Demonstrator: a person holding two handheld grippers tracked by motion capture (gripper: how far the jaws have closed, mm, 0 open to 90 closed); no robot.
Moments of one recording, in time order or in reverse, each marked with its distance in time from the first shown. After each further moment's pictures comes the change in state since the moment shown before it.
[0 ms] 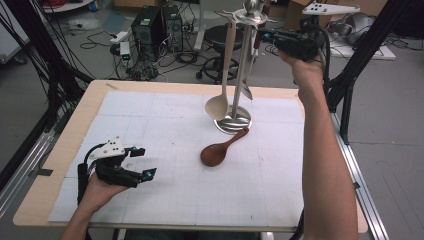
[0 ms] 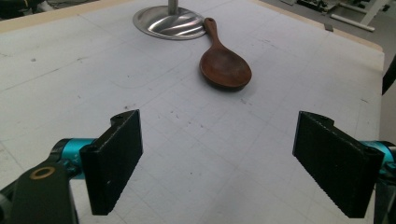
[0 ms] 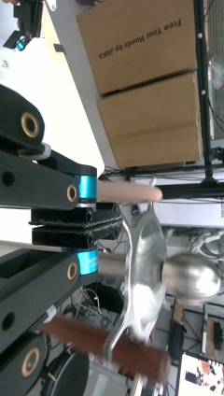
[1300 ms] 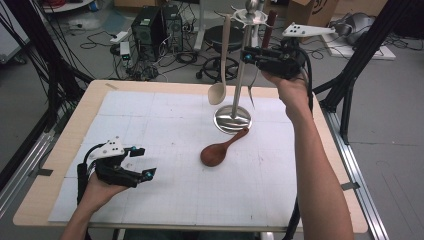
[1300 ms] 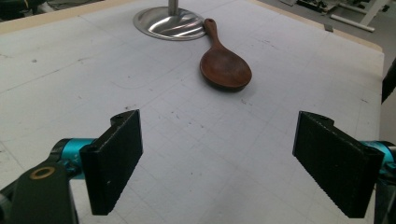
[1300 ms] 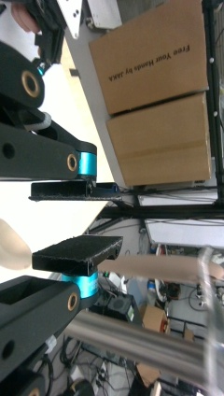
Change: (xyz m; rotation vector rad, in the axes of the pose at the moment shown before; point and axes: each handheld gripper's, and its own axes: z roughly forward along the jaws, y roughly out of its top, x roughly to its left) left arm 0.000 0.000 0.000 -0.001 0.000 0.005; right arm 0.026 -0.036 0.018 0.031 0.081 0.015
